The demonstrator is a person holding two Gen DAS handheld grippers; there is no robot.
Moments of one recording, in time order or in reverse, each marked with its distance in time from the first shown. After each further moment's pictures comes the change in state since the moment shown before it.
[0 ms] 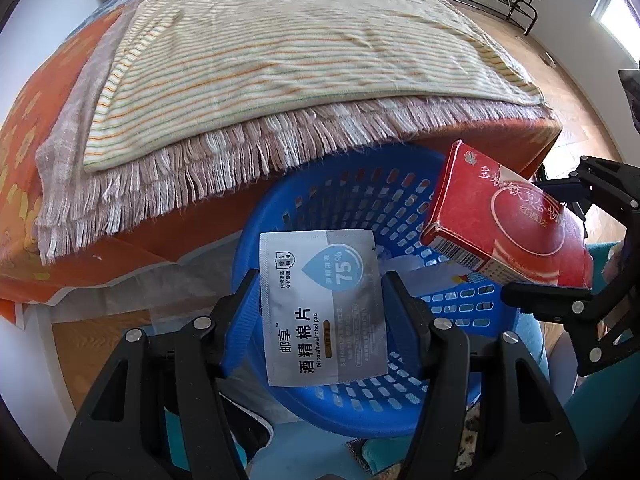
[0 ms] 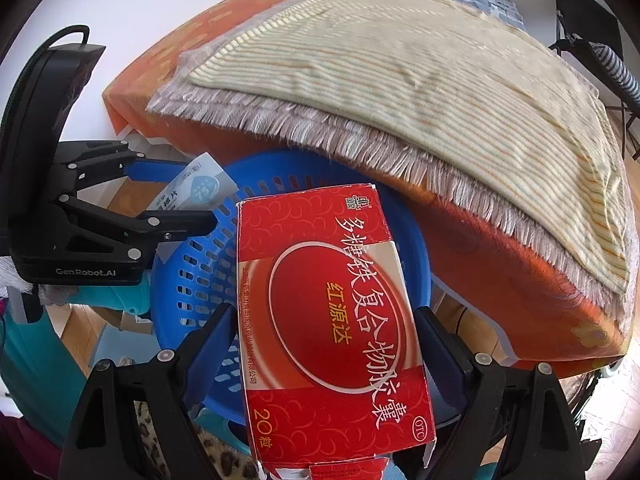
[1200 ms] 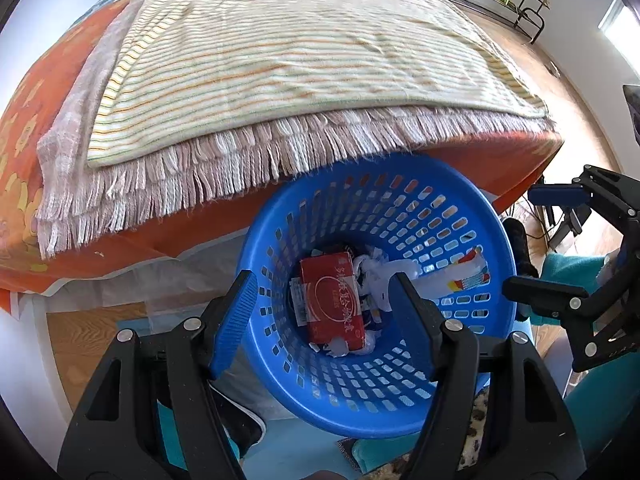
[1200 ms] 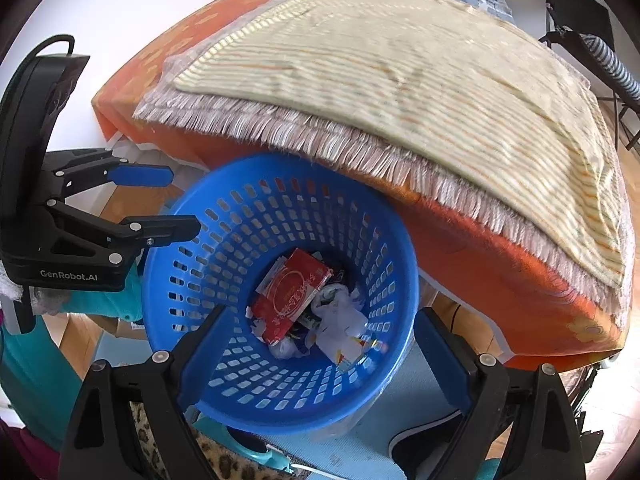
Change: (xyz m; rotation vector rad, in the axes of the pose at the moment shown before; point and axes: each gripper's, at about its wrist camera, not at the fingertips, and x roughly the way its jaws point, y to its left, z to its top) left arm -0.005 0.007 0.008 -0.048 0.007 -0.012; right arm -0.004 -0.006 0.006 0.035 -0.007 -0.025
